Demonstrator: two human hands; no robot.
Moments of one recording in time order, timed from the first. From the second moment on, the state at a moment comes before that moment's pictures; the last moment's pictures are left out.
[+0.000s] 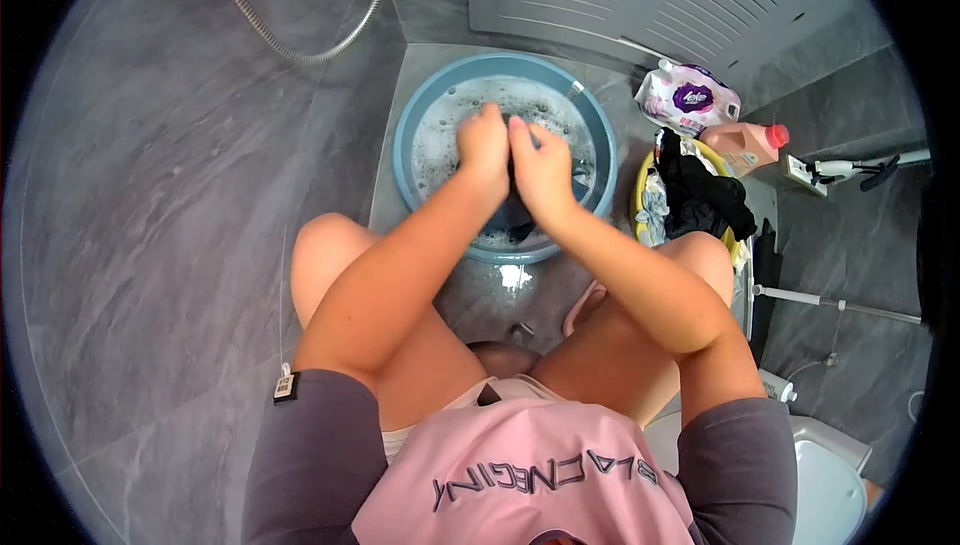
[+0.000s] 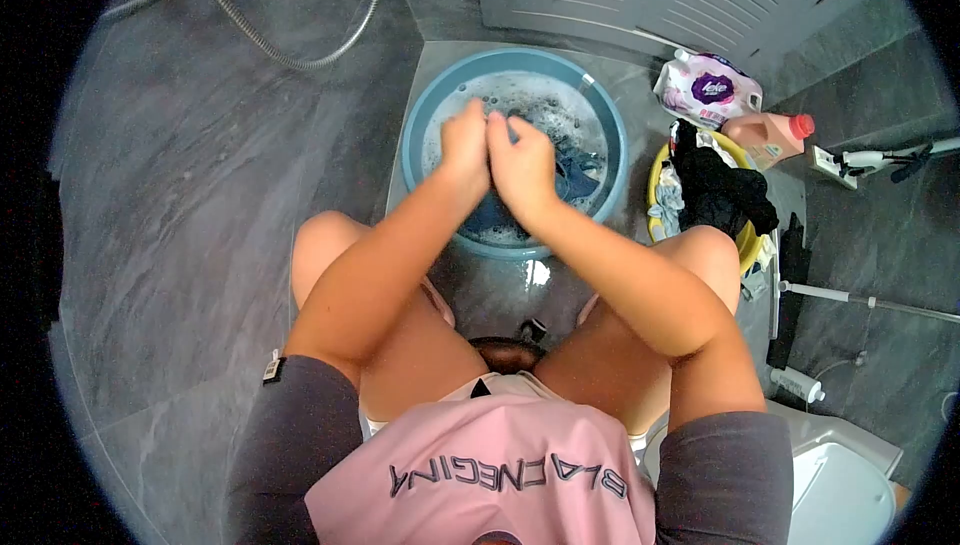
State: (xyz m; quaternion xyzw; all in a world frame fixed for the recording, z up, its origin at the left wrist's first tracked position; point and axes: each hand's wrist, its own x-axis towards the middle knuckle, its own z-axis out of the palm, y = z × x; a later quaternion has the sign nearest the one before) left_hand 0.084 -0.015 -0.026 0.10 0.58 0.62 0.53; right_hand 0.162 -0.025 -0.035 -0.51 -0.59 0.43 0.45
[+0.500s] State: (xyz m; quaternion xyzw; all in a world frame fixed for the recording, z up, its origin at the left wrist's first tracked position) left_hand 0.068 -0.010 -0.033 0.10 0.65 0.52 0.54; right_hand 0.171 -0.054 -0.030 -0.49 -0.65 0.43 0.38
